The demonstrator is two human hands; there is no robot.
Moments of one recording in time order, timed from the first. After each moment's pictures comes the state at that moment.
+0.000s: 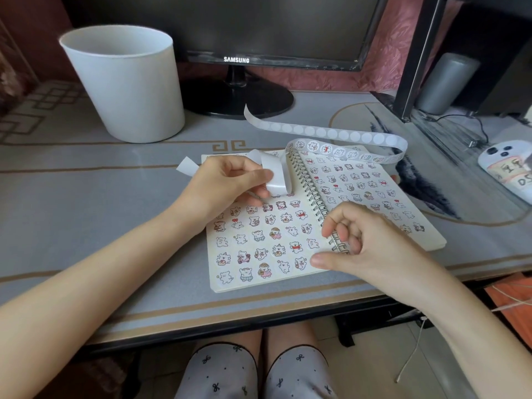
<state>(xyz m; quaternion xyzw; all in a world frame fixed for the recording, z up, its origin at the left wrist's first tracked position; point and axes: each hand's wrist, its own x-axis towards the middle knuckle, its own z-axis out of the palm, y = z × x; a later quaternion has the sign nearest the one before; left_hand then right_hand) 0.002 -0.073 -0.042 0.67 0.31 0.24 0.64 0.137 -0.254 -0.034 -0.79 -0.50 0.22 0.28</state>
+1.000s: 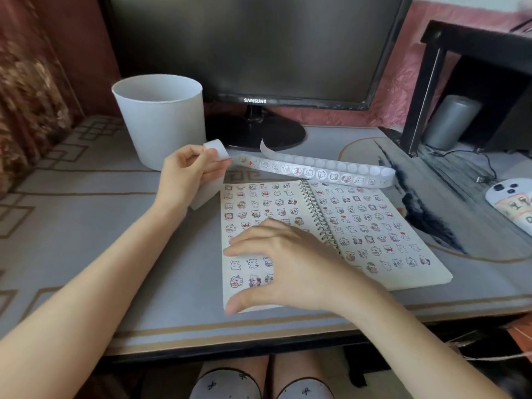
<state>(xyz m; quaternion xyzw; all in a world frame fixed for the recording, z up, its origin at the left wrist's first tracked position) -0.021 -0.004 -0.043 0.55 0.32 0.48 0.61 0.074 -0.193 -0.012 -0.64 -0.73 0.16 0.13</state>
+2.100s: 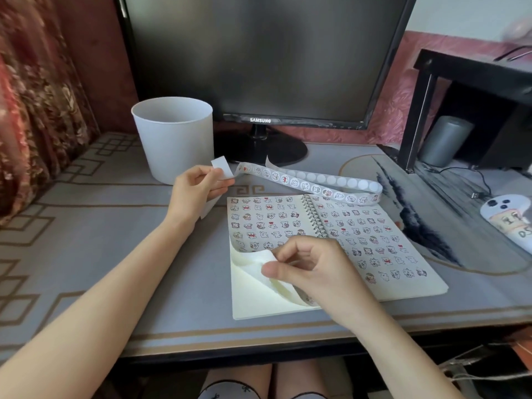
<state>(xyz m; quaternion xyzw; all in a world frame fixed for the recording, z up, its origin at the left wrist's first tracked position) -0.023 0.002 -0.051 0.56 0.33 0.47 0.60 0.082 -0.213 -0.027 -0.62 -0.49 0.36 0.50</state>
